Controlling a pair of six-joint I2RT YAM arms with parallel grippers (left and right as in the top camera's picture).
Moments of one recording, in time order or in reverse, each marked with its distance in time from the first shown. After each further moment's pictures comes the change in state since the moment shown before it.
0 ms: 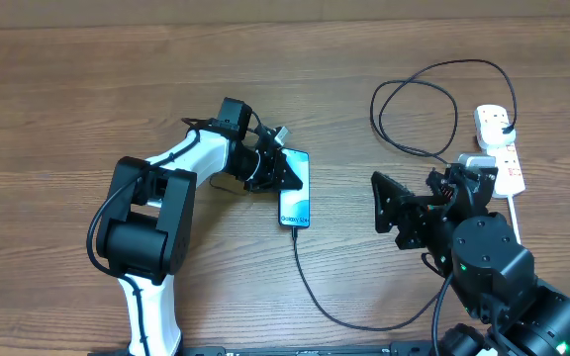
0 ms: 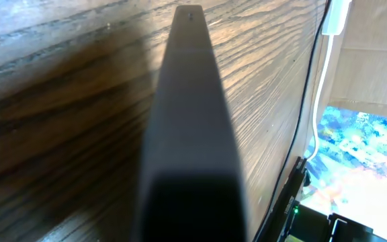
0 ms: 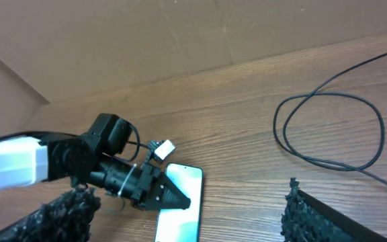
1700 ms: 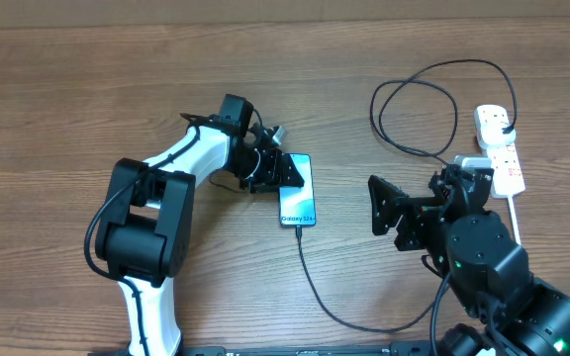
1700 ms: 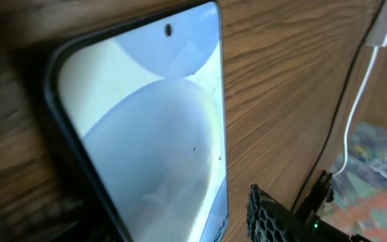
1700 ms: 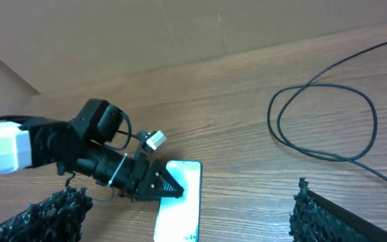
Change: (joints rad) left arm 0.000 -0.012 0.034 -0.084 -0.143 -0.048; right arm 0.000 0.013 0.000 -0.036 0.000 0.000
